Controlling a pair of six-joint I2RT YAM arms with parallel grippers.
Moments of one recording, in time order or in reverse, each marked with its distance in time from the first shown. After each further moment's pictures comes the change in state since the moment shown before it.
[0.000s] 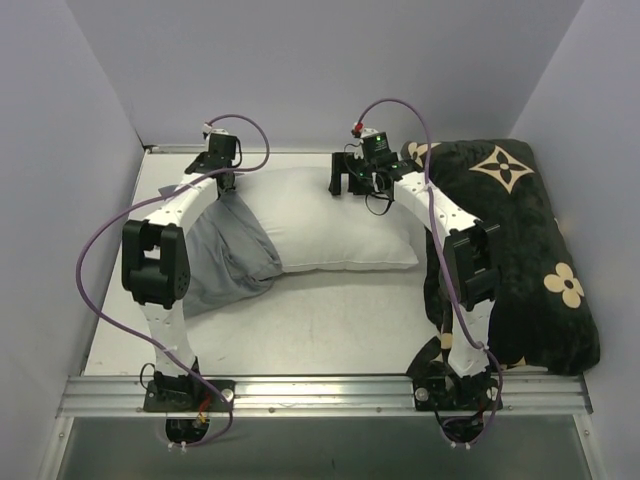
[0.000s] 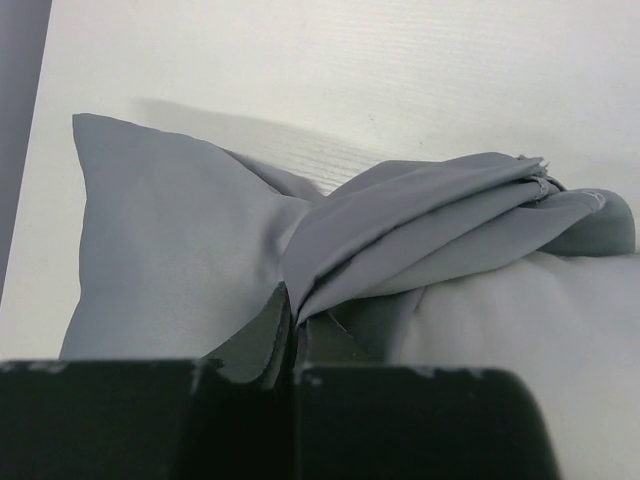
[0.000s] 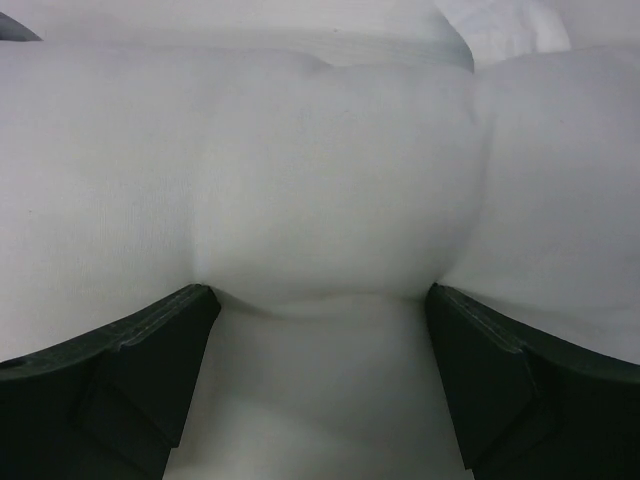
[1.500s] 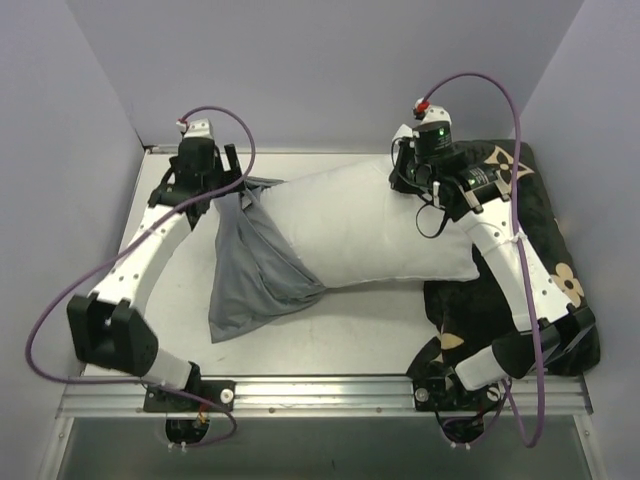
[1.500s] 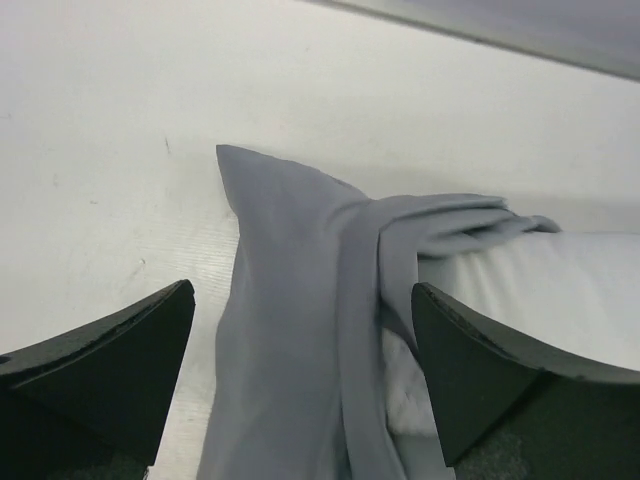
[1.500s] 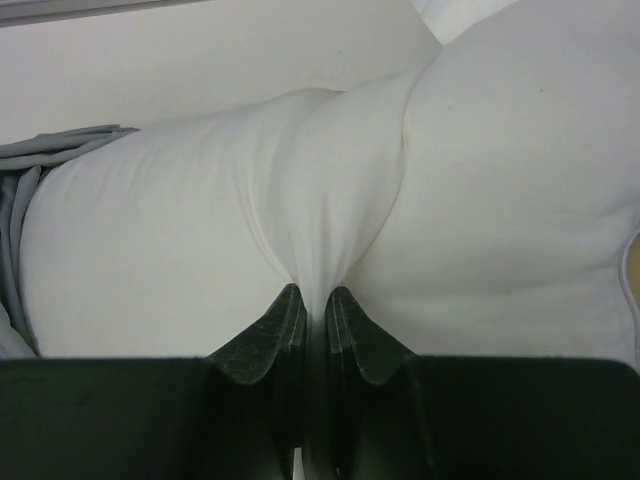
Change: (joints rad) left arm -0.037 -0.454 -0.228 -0.004 0.227 -0.140; right arm 0.017 -0.537 0.000 -0.383 0.274 0.117
